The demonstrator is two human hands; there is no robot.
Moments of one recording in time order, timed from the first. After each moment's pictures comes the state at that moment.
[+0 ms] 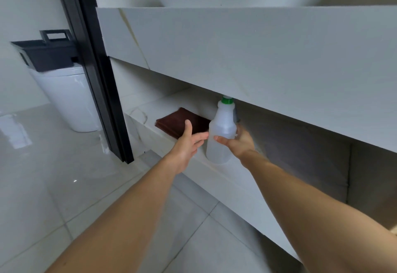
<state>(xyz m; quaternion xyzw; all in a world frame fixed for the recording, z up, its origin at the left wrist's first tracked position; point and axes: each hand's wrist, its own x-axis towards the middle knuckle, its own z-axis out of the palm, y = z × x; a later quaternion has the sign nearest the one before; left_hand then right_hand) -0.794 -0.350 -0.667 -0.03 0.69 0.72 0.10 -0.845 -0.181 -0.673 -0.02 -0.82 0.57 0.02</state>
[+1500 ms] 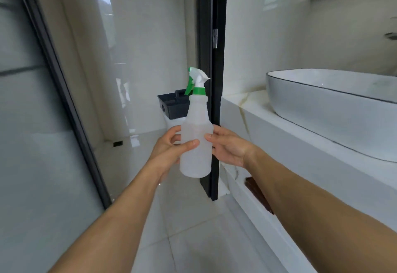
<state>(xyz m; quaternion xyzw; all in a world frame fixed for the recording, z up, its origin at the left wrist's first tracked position) -0.615 -0.578 -0.384 -0.16 0.70 0.65 -0.25 -0.763 -0.445 -0.382 0.39 -0.44 0.66 -0.46</state>
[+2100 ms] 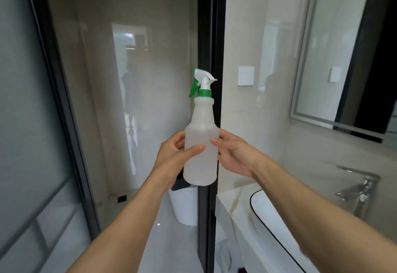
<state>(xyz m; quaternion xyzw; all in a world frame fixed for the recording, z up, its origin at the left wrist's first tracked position) -0.646 -0.550 0.086 -0.09 0.68 0.64 -0.34 -0.784 -0.428 0.099 0.43 -0.42 0.69 -0.41</state>
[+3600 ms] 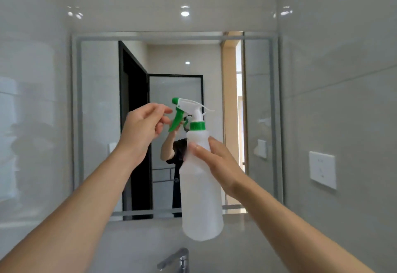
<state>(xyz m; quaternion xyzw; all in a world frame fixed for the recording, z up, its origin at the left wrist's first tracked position) -1.047 -0.359 0.357 0.42 0.56 0.70 -0.16 -0.928 -0.209 0.299 0.12 -0.77 0.53 0.33</state>
